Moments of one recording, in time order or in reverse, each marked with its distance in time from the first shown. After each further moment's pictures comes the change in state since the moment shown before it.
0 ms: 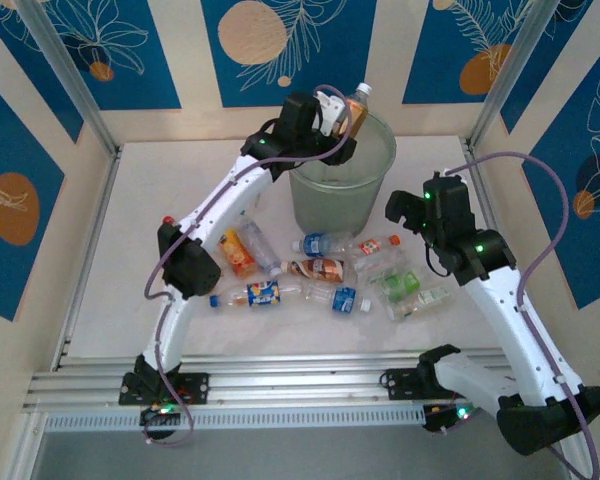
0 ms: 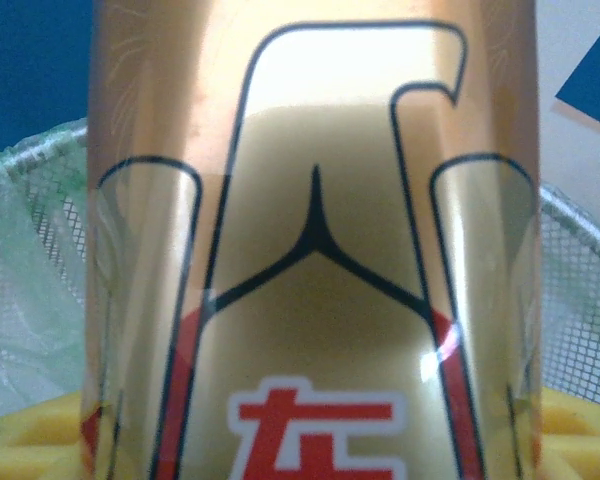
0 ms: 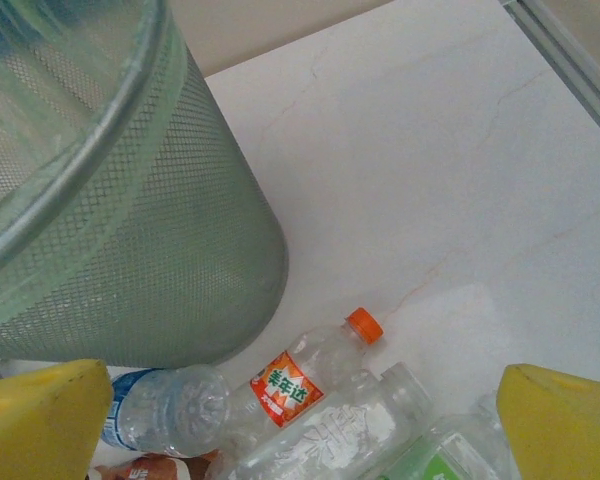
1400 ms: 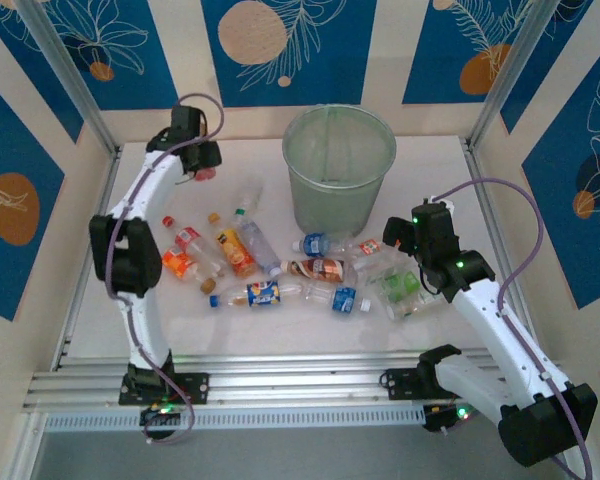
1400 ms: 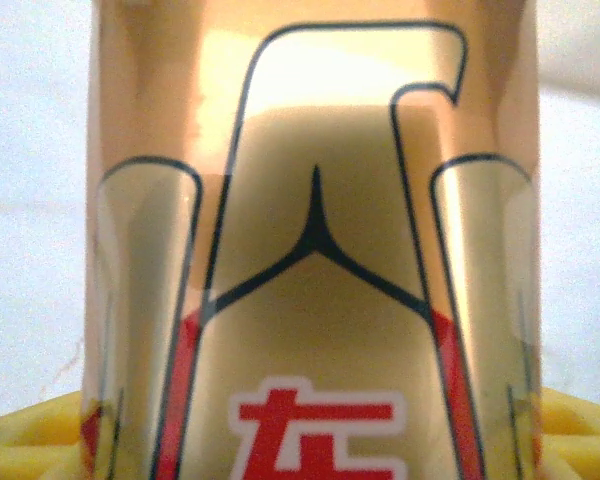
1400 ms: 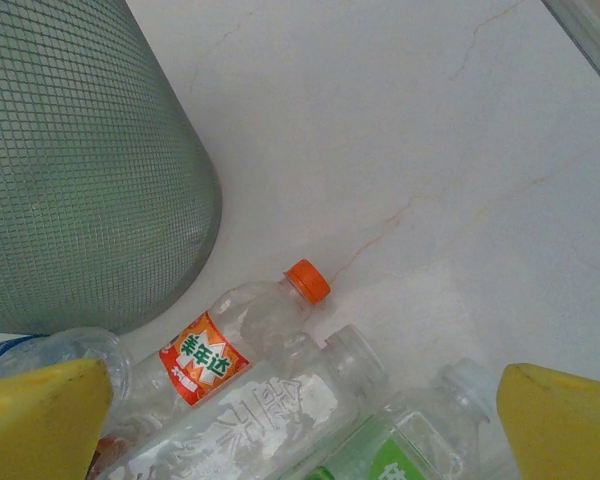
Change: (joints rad) left arm 0.494 -0.281 -0.568 -0.048 -0.284 -0.279; right arm -0.011 -0.073 -0.321 0.173 0.034 -0.045
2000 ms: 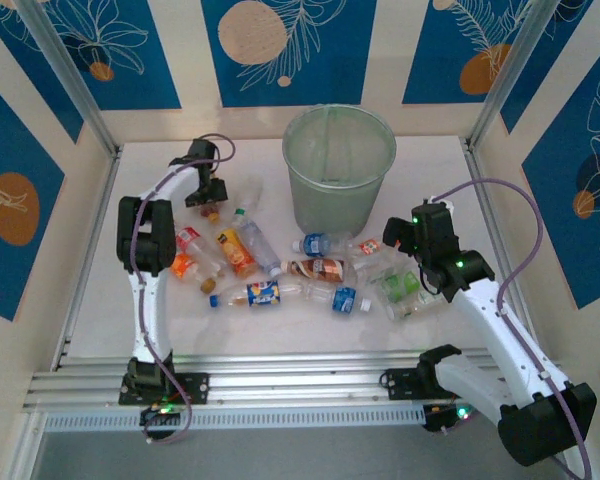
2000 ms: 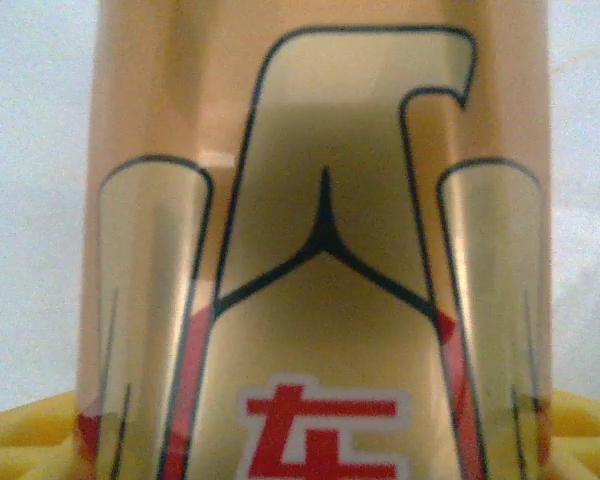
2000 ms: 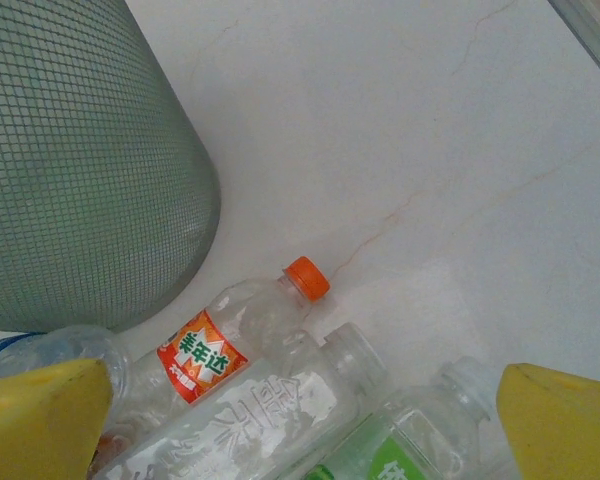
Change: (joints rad) left arm 0.038 0.313 -0.033 -0.009 -0.019 -0.017; right arm -0.005 0.002 -0.005 0.001 -0.007 -0.001
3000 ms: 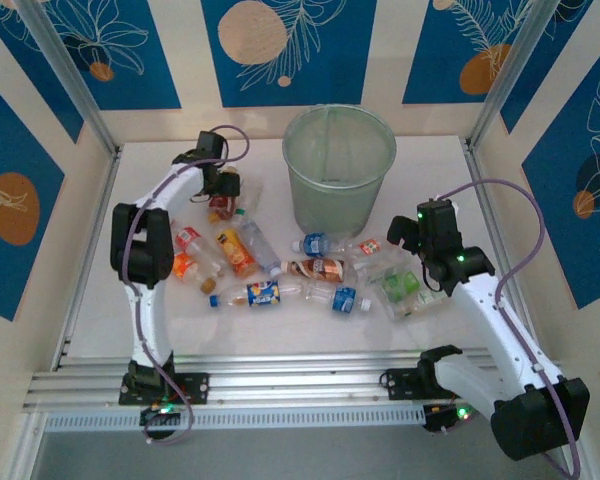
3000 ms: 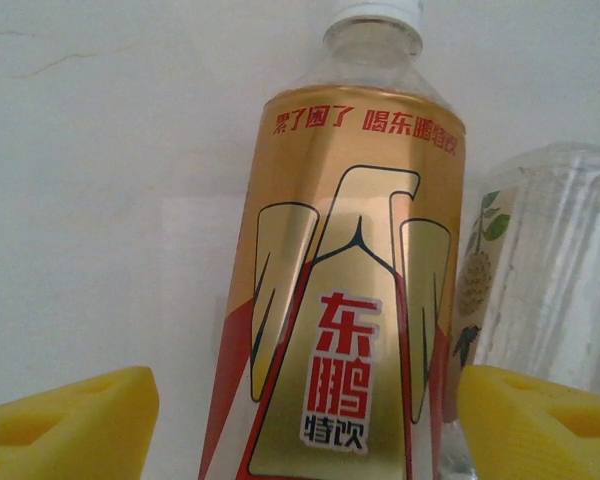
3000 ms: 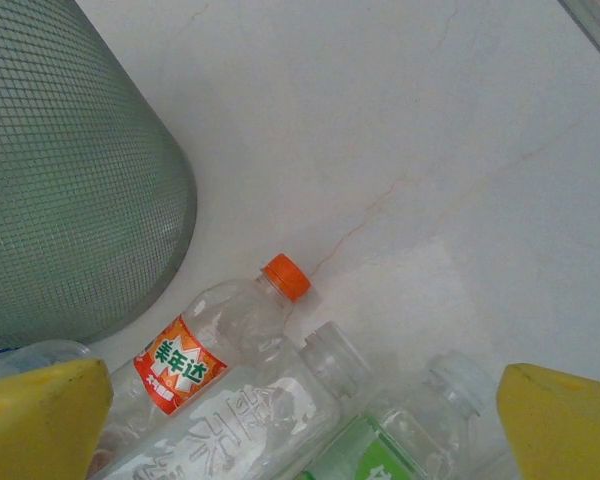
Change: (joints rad) left arm -0.076 -0.147 -0.076 0.027 0.037 0.154; right arm -0.072 0.031 0.000 0.001 -0.045 0.008
